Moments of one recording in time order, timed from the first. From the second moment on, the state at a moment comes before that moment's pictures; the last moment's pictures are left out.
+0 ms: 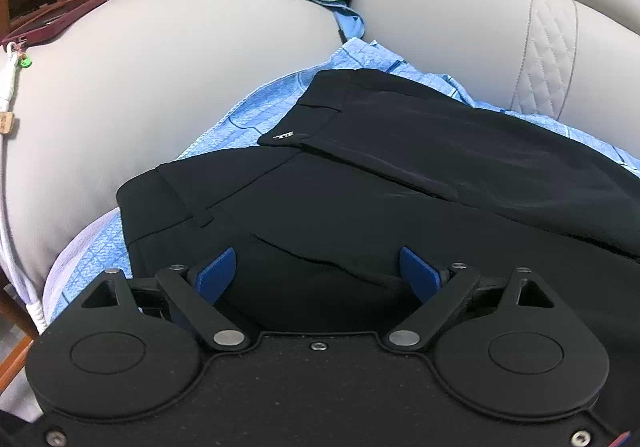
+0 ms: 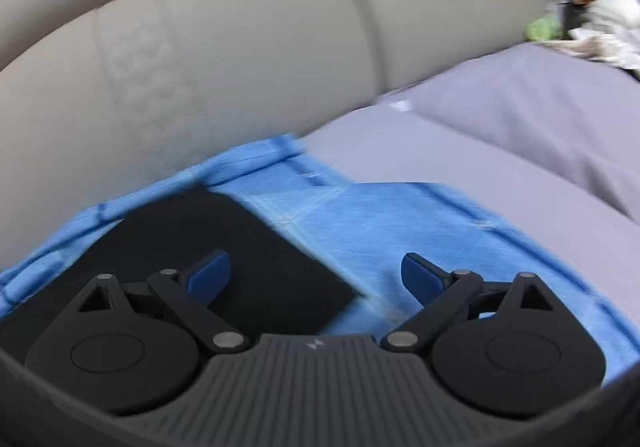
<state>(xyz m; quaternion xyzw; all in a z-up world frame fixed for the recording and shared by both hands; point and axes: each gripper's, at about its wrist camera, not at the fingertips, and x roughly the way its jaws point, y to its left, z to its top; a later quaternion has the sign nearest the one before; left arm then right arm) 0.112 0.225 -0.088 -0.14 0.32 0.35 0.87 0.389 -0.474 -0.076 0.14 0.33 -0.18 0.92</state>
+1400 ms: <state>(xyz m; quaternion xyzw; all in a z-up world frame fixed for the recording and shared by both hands) 0.424 0.299 -0.097 -0.19 0.39 0.49 0.76 0.564 -0.331 -0.085 0.03 0.46 -0.24 0.86</state>
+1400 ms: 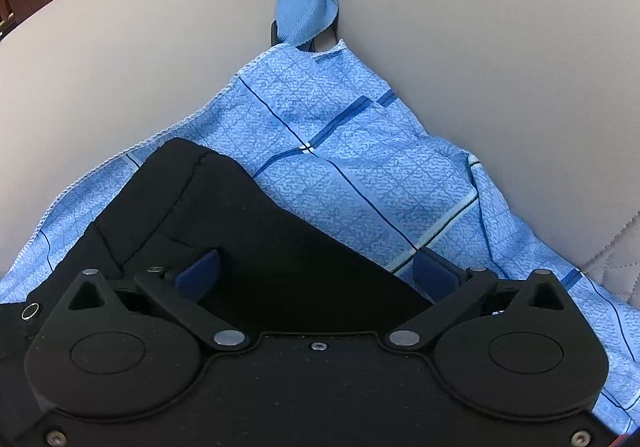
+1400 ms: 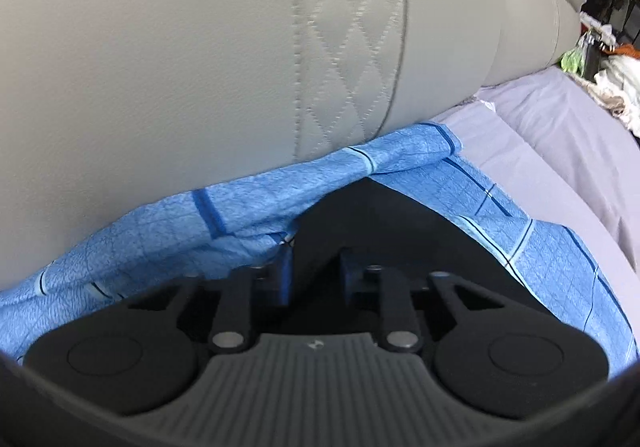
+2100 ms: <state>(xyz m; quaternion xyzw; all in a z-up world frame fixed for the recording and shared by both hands) 0.355 0.279 -0.049 -0.17 0.33 0.43 0.82 0.408 -0.403 -0.011 0.20 0.30 -0.19 0.91</state>
